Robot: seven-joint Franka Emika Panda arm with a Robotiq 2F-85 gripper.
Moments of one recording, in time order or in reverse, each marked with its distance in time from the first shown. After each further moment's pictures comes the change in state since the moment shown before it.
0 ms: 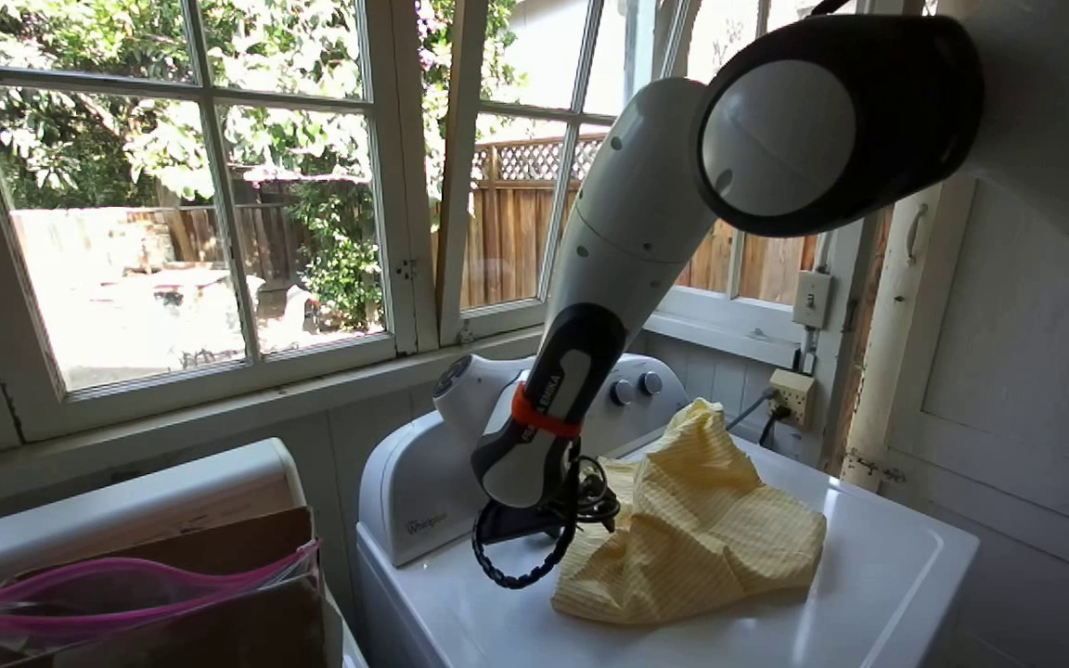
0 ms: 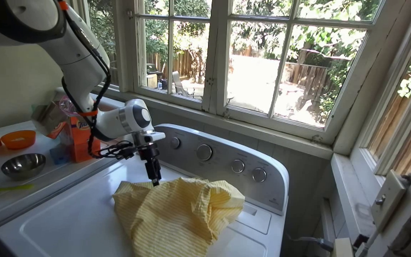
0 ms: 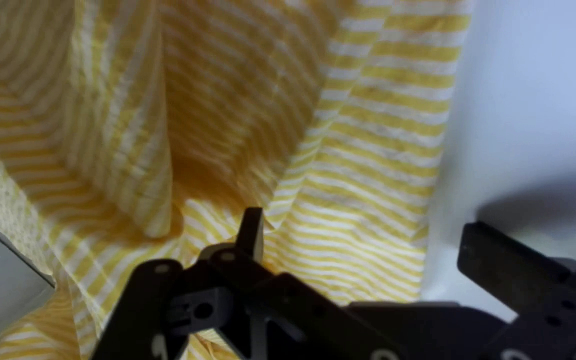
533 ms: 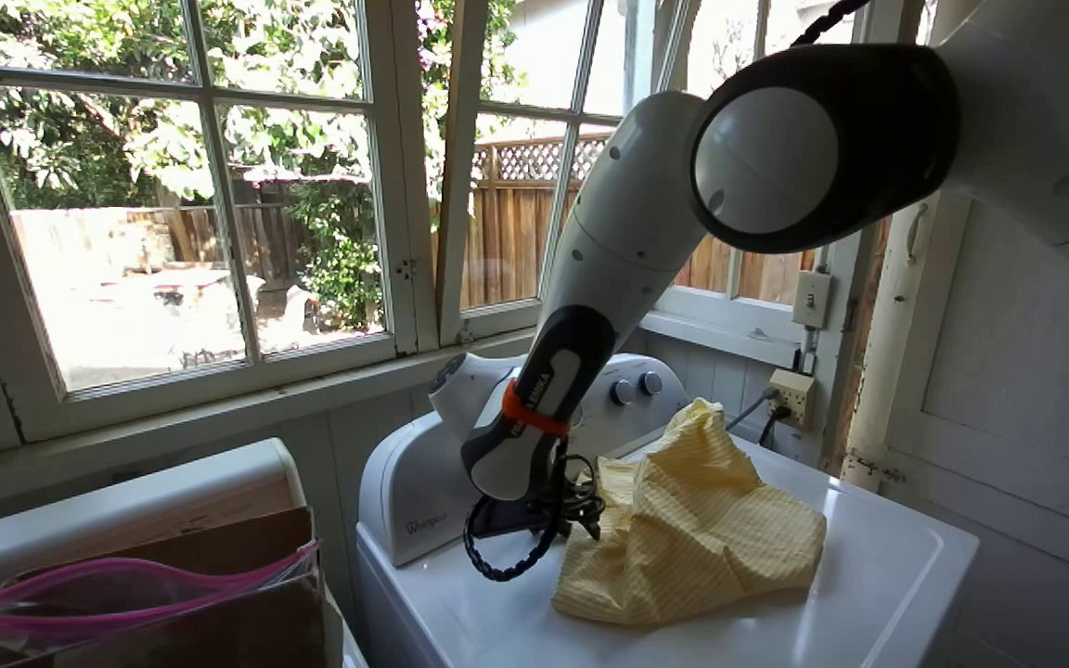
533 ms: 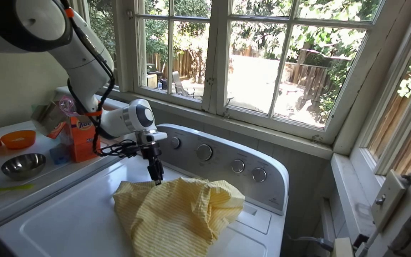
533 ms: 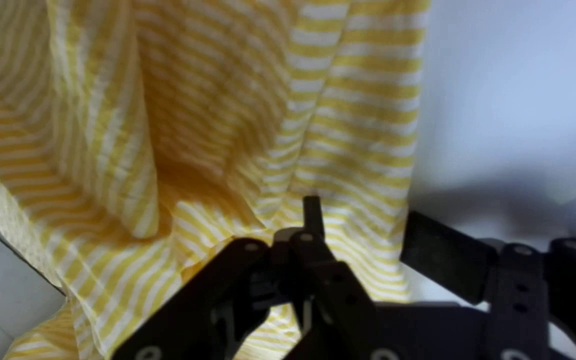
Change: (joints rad) arm -0.033 0.036 0.032 0.076 0.018 -0.066 0.029
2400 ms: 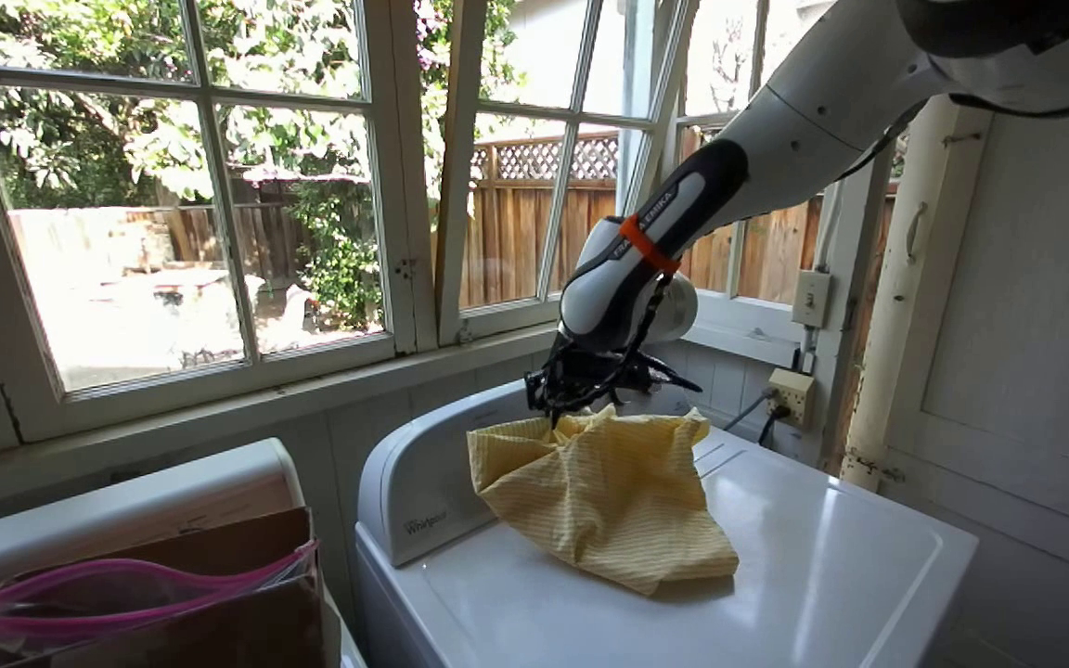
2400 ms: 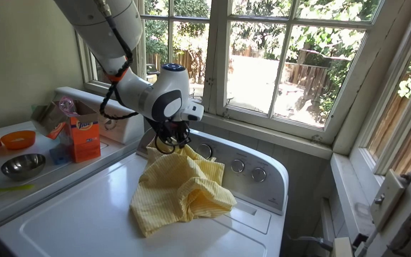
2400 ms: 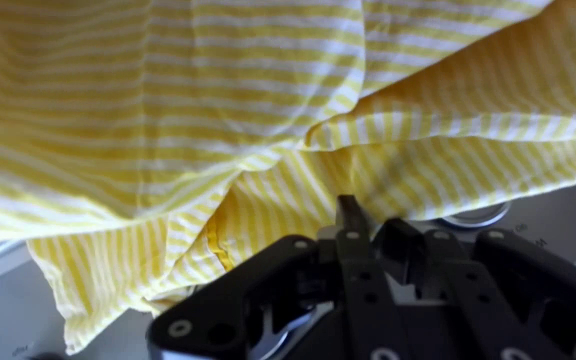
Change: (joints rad) arm -0.728 -0.321 0.535 -0.314 0.339 0.654 -1.096
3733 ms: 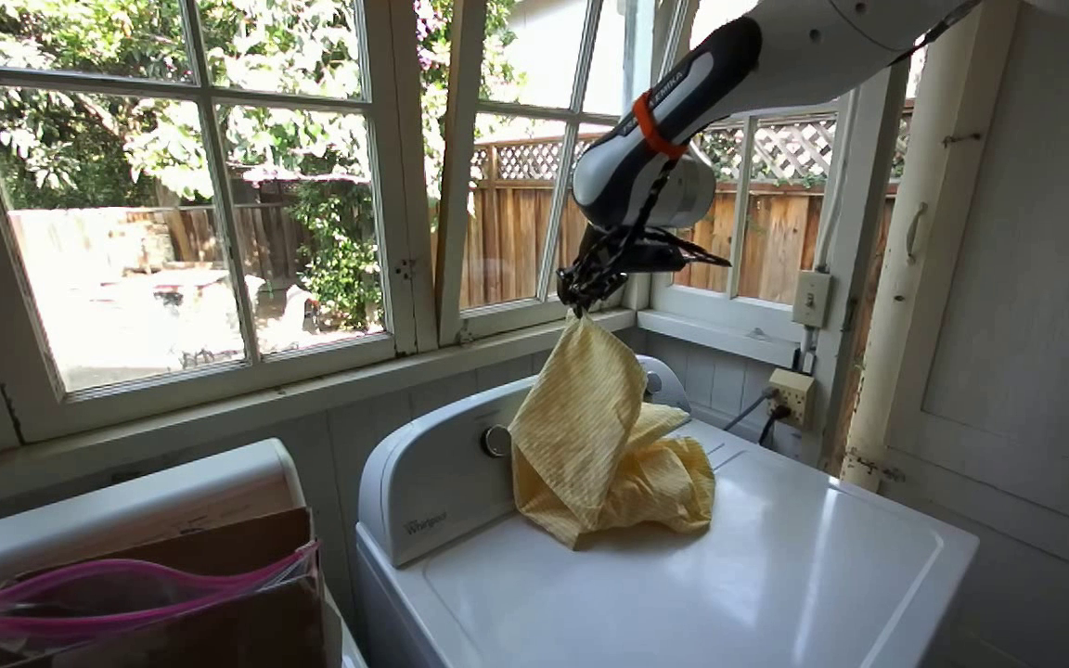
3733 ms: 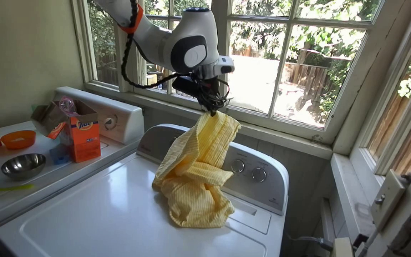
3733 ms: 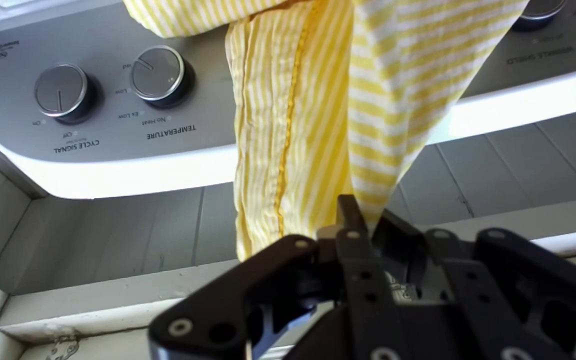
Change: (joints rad) arm 0.149 -0.178 -0.260 0.173 0.197 -0.198 -0.428
